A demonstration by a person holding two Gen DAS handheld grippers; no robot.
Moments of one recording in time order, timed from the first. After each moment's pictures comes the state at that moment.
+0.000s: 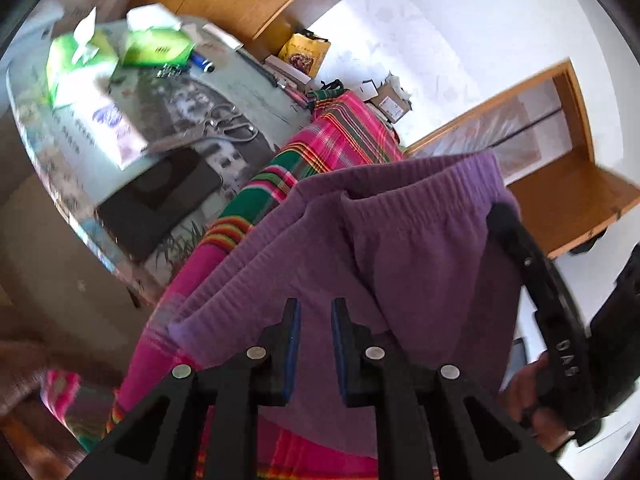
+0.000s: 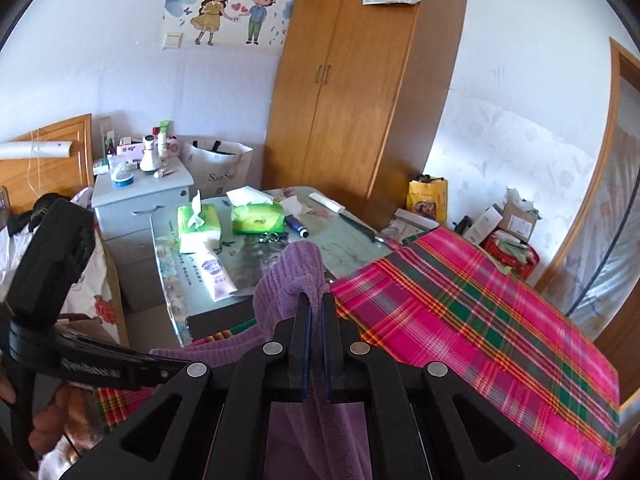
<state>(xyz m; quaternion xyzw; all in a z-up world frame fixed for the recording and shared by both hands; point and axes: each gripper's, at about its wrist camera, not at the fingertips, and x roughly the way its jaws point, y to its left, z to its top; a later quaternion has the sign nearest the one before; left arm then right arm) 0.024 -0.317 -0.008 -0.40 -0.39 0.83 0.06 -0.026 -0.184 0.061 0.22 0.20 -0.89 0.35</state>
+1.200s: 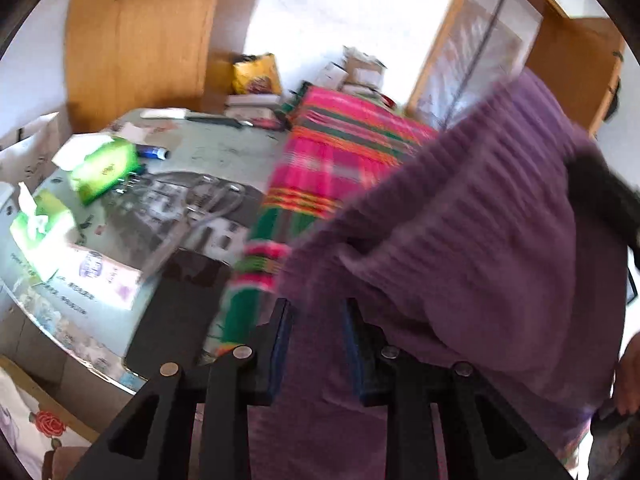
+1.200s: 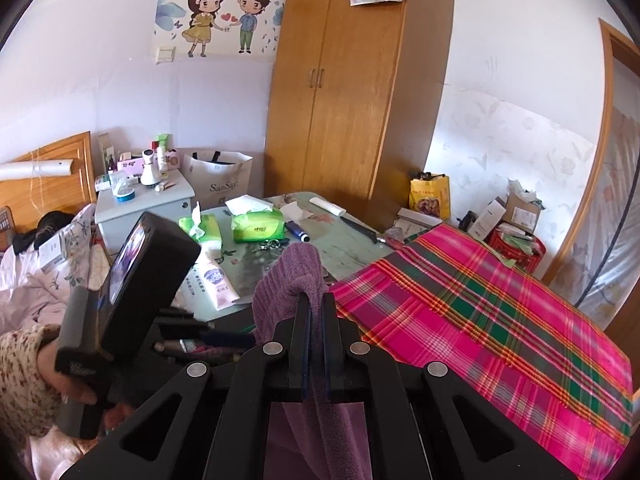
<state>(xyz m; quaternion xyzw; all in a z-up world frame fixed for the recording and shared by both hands) -0.047 -0.285 0.000 -0.41 -0.13 0.90 0.05 -0.037 -0.172 0.064 0.22 0.17 -0.89 0.36</state>
